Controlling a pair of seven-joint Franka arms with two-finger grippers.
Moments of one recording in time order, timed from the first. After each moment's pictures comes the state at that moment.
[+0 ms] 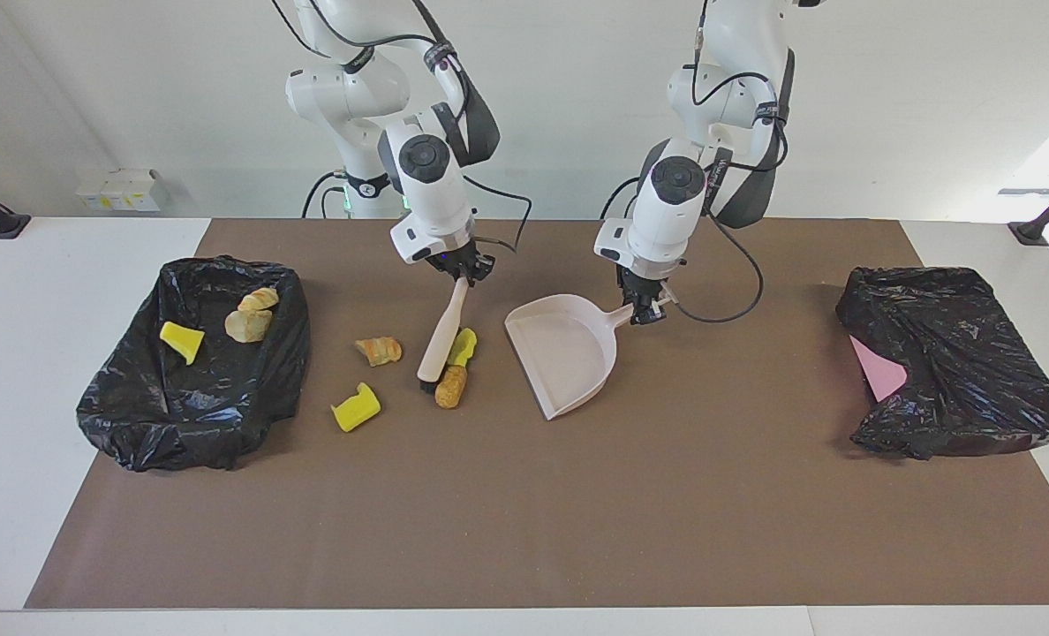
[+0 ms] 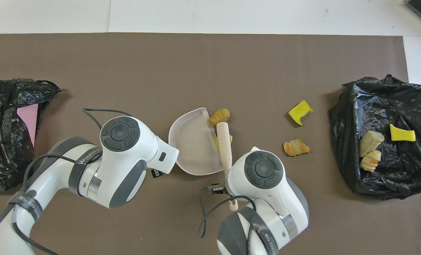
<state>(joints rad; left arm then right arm) -0.42 0.09 -0.12 -2.11 -0.03 2.12 0.76 0.30 0.02 0.36 -2.18 0.19 2.09 0.44</state>
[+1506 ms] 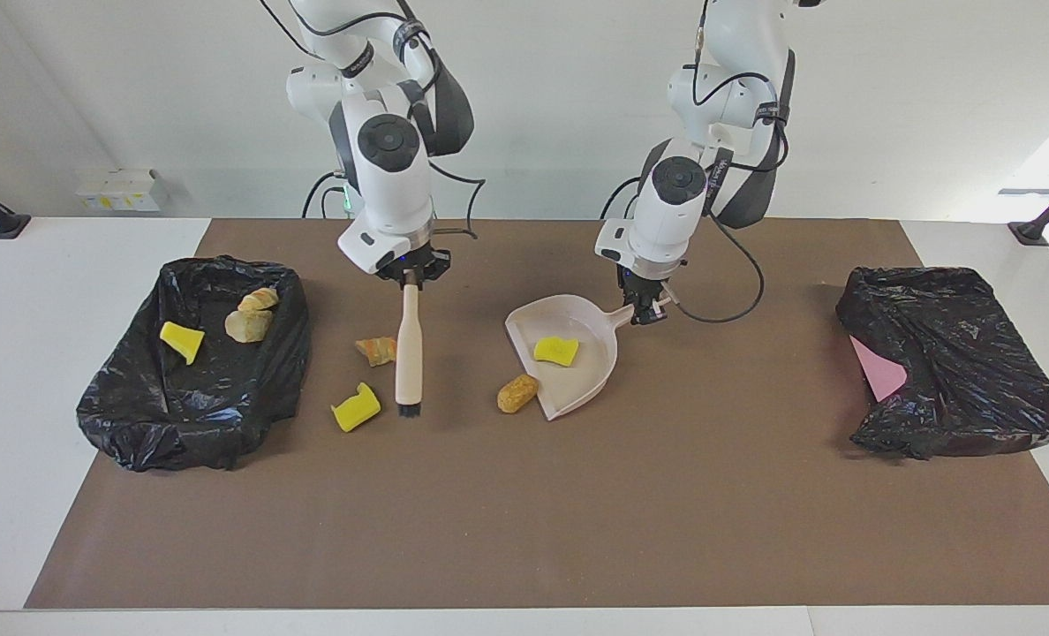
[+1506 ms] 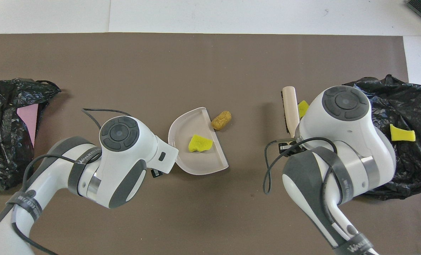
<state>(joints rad) -0.42 0.09 -0.11 -2.11 -0.03 2.13 0.76 -0.07 0.05 0.34 -1.98 -0.09 1.77 0.34</state>
